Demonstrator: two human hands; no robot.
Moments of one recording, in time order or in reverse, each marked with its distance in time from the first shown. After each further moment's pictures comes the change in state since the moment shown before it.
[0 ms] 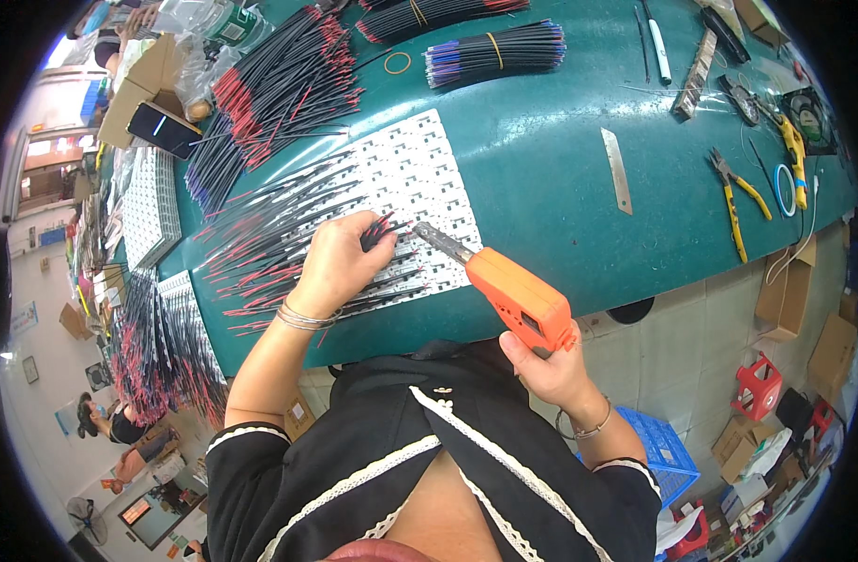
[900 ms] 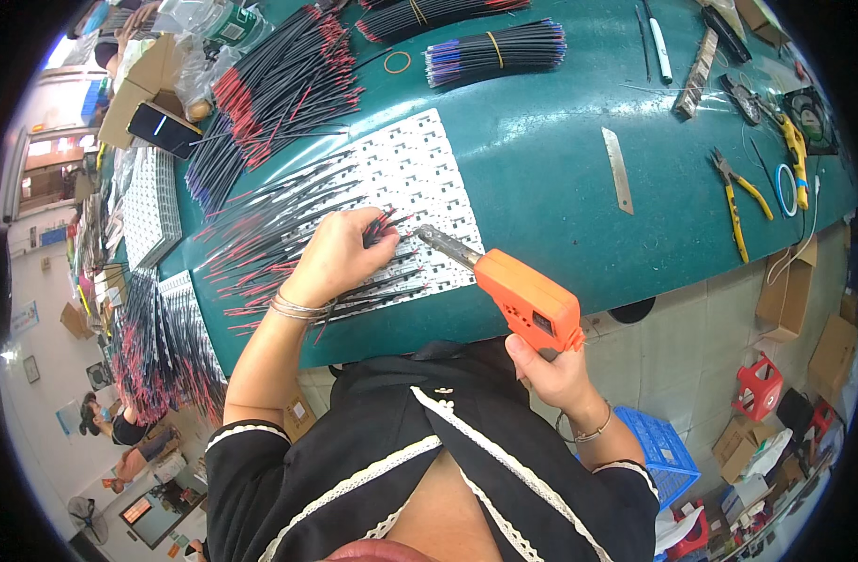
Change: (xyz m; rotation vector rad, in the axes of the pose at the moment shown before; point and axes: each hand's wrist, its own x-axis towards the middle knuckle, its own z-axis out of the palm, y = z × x) left_hand 0.011 0.003 -0.010 -0.034 -0.153 0.008; right_hand -0.002 -0.005 0.003 -0.004 0.036 -0.037
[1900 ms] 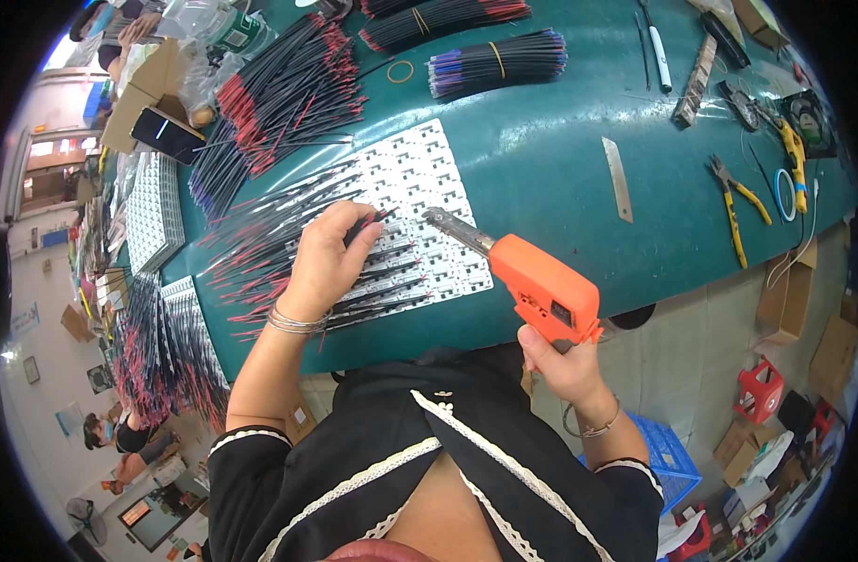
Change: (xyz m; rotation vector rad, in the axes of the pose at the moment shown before) left_hand -0.007 -0.014 0.001 -0.053 0.294 0.147; right_hand 0.014 -0.006 -0.007 0.033 0.006 -0.075
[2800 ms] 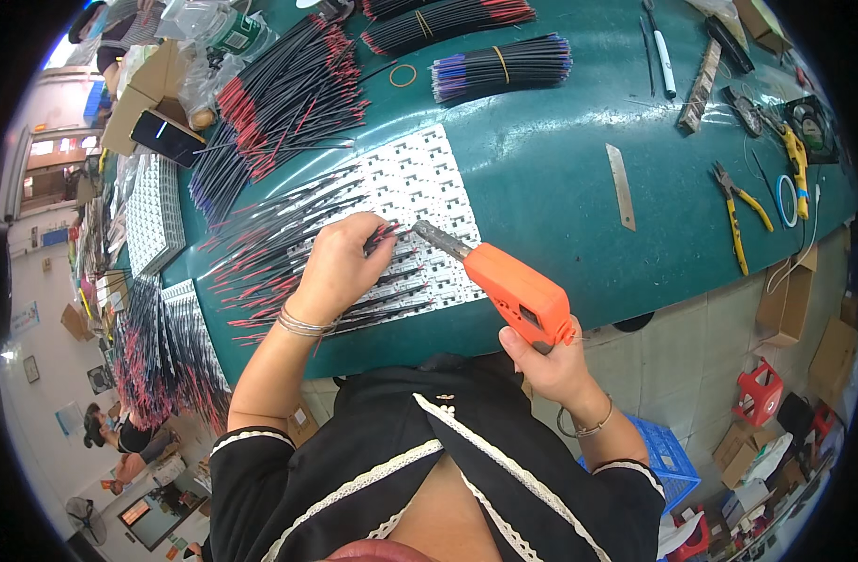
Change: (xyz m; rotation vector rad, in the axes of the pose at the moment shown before) left_hand 0.005 0.004 0.006 0.089 -0.077 0.031; right_hand 0.009 0.001 0.006 -0.031 -0.060 0.133
